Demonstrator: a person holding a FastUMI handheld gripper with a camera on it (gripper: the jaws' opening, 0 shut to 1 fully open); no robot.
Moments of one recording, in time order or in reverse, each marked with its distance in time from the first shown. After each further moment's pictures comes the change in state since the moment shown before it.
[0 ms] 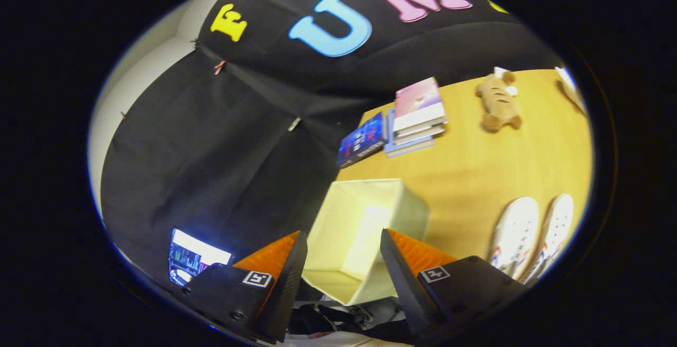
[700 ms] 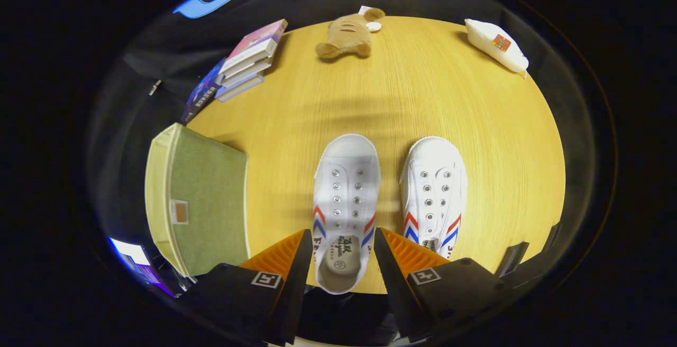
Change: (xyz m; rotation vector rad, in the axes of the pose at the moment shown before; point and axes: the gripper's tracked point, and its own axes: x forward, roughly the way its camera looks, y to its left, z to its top) arm -0.032 -0.233 -0.081 0.049 0.376 -0.594
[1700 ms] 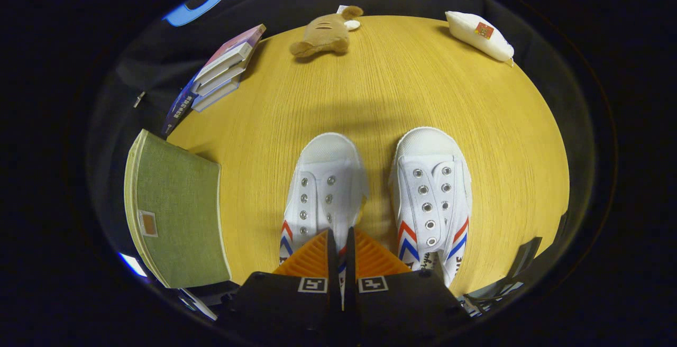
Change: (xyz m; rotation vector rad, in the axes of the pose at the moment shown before) arm 0.023 -0.014 -0.002 0.067 -0.105 -0.024
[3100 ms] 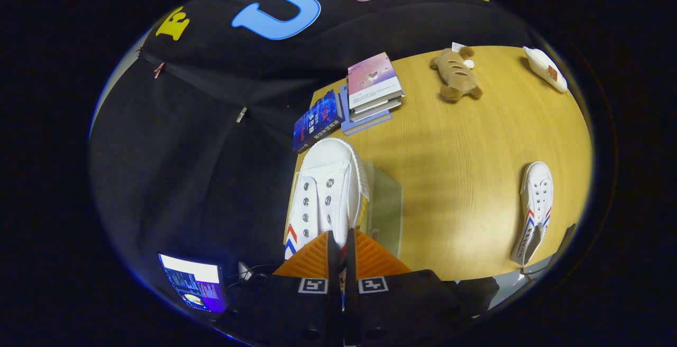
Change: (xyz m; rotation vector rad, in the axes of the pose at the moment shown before) arm -0.151 0.274 0.035 0.022 -0.037 0.450
